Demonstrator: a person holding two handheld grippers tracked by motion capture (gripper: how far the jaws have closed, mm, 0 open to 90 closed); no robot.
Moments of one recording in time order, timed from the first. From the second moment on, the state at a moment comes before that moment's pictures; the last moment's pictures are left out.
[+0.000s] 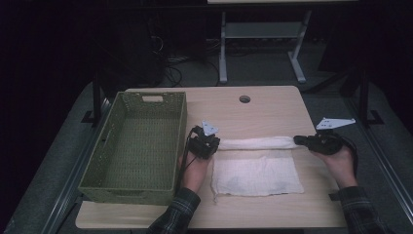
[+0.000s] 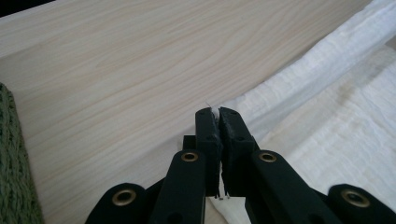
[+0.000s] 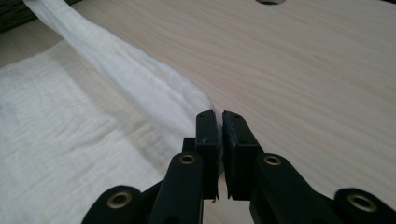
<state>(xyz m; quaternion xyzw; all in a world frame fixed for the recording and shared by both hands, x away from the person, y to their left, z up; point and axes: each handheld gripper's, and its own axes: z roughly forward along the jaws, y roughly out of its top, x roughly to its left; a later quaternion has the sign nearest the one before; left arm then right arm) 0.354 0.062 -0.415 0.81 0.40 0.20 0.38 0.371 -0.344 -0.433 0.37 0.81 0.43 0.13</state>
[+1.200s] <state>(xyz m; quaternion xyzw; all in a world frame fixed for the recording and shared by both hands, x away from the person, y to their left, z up) 0.262 0.064 -0.429 0.84 0.36 0.19 0.35 0.274 -0.349 -0.445 0.35 0.83 0.43 0.10</state>
